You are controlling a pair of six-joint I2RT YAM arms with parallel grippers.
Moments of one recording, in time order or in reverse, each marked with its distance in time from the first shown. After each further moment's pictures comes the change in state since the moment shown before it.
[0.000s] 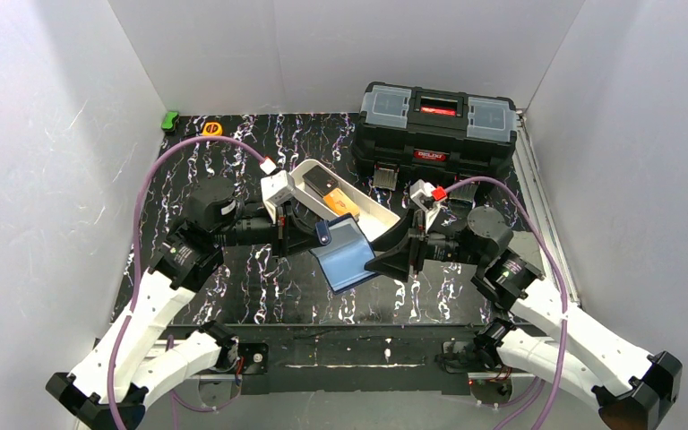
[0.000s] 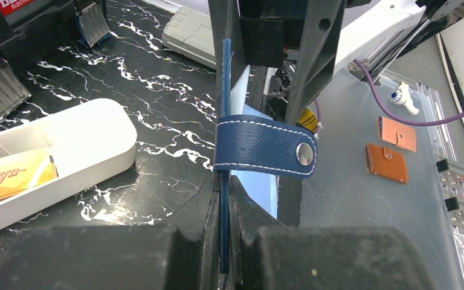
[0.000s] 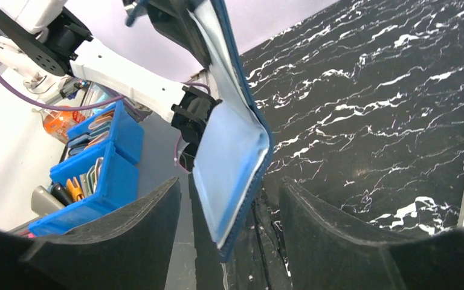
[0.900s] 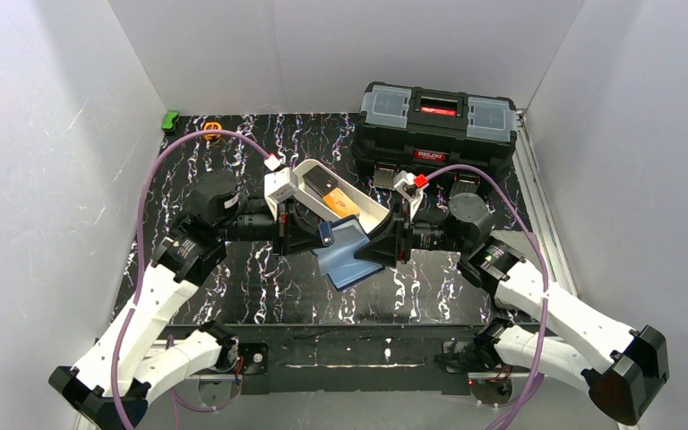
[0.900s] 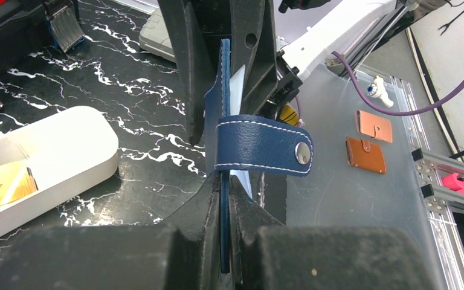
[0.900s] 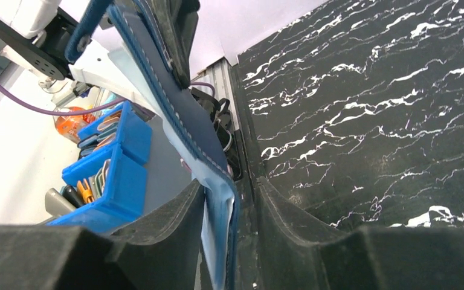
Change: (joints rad) left arm 0.006 0.039 0.026 0.007 0.084 -0.012; right arm -0.006 0.146 0.039 0.049 -0.040 0.035
